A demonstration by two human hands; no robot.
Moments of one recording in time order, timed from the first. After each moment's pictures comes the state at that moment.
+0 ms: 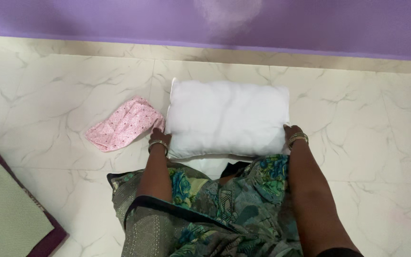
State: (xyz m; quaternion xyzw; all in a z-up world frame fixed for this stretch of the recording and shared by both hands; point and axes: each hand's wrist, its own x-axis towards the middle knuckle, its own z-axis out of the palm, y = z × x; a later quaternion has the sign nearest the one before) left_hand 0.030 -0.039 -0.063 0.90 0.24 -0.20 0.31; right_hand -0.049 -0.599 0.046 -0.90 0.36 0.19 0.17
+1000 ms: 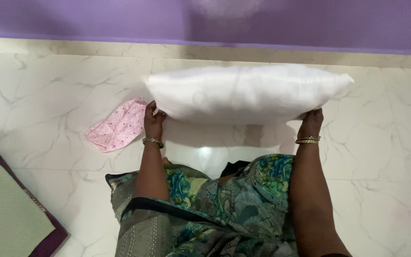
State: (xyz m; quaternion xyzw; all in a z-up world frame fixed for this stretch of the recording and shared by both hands) left_hand 0.035 -0.048 0.021 0.66 0.06 0.06 0.74; right_hand -0.056 -0.603 0.080 -0.62 0.17 -0.30 0.71
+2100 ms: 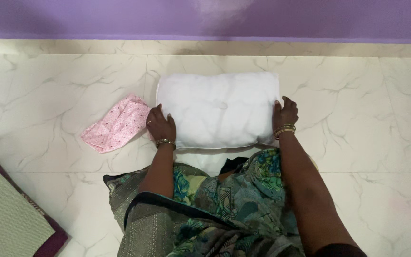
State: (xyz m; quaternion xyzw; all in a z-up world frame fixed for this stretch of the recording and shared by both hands) left_hand -0.004 -0.092 0.042 0.94 0.09 0.12 0.29; right_hand -0.041 -0.540 0.046 -0.93 0.26 -0.19 0.19
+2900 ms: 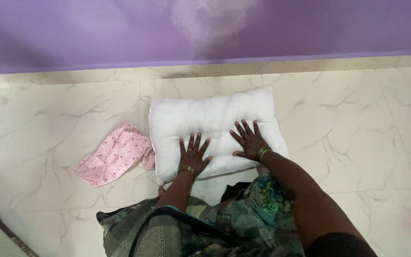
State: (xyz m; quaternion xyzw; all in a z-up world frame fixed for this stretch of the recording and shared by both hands) left_hand -0.010 -0.179 0.006 0.96 -0.27 -0.10 0.04; right_hand -0.015 -0.469 0.047 -0.96 -0.20 0.13 -0.11
